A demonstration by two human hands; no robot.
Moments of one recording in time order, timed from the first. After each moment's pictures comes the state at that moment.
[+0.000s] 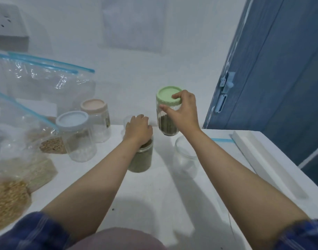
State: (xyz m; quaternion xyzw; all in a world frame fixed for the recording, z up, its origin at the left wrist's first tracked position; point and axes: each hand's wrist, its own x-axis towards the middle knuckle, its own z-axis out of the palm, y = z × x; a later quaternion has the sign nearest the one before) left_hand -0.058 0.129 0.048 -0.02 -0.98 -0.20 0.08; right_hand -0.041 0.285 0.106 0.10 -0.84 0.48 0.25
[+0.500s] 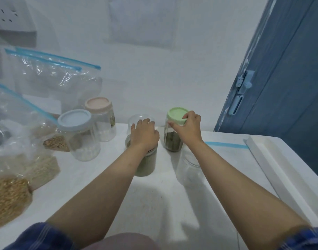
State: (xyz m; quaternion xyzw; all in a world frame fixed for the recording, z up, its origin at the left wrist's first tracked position) left_hand -0.068 0.140 0.031 0.02 -0.98 -0.17 0.07; right_hand -0.085 0.294 0.047 0.01 -0.88 0.46 0.12
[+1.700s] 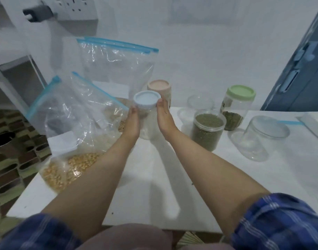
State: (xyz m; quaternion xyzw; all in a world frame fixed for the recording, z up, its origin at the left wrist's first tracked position) left_hand 0.019 -0.086 0.014 0.13 -0.71 -0.68 0.15; right_hand -0.016 0.014 0.015 0.13 -0.73 0.67 0.03
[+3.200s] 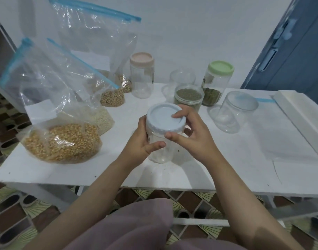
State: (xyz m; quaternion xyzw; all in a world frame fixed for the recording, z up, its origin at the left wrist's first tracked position) left_hand 0.152 -0.020 -0.024 -0.14 -0.75 -0.65 0.02; right_hand 0.148 0.167 0.023 0.24 -0.75 0.62 0.04
